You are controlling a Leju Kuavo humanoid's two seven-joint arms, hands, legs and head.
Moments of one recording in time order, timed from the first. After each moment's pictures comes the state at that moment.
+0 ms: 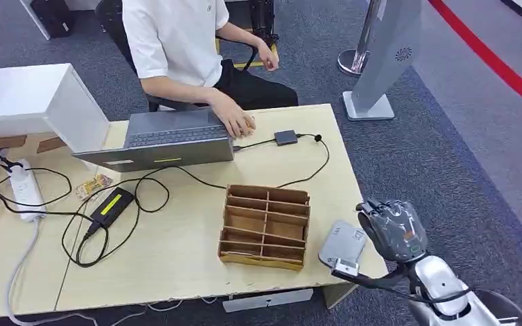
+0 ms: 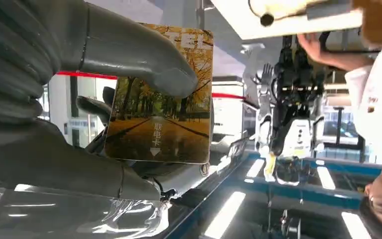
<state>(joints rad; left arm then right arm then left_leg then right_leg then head) -0.07 -0.22 1.09 -0.21 -0.86 -0.10 -0.06 0.00 -0.39 0.33 -1.54 1.19 -0.44 -0.11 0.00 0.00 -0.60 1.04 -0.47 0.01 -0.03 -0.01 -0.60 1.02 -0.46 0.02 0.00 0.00</state>
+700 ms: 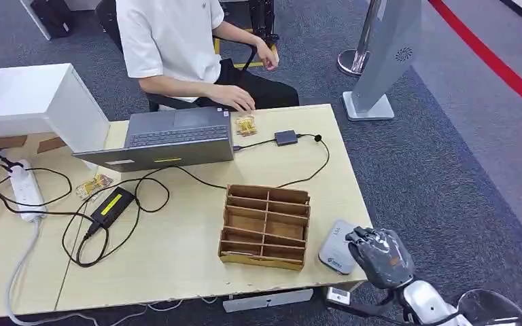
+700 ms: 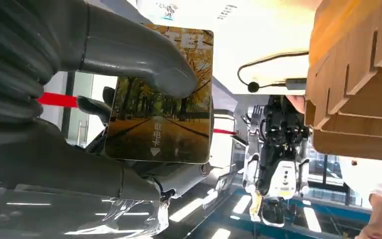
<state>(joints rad) -0.07 -0.21 1.09 -0.21 -0.88 -0.10 -0.05 0.07 -0.38 0.39 -1.48 1.21 -0.44 -0.10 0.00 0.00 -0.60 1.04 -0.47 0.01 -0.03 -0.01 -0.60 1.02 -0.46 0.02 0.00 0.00</state>
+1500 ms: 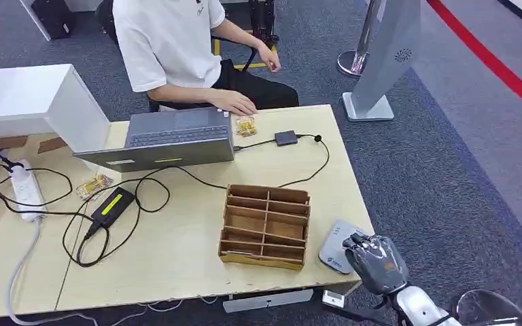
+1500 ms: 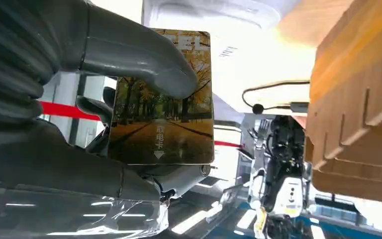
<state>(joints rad) -0.07 -0.21 1.09 -0.20 -0.93 -0.10 -0.04 0.05 -0.40 0.48 -1.42 1.21 -0.45 -0.01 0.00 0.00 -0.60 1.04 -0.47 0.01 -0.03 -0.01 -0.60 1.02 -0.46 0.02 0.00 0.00</state>
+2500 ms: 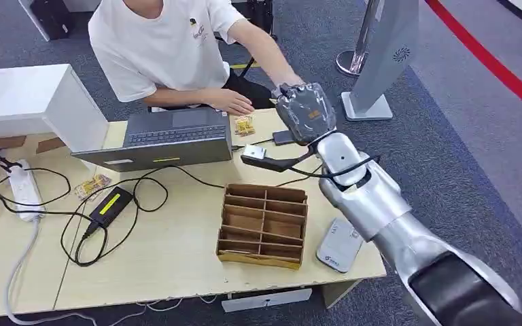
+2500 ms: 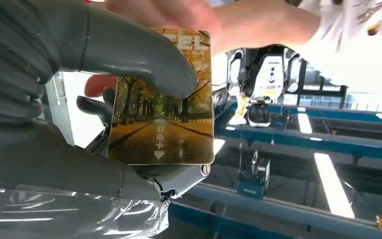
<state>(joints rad) -0.08 -0.22 1.07 -0.20 -1.06 -0.07 -0.06 -0.87 0.00 0.69 -0.93 1.28 -0.35 0.05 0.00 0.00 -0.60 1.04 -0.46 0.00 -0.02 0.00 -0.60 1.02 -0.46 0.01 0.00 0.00</state>
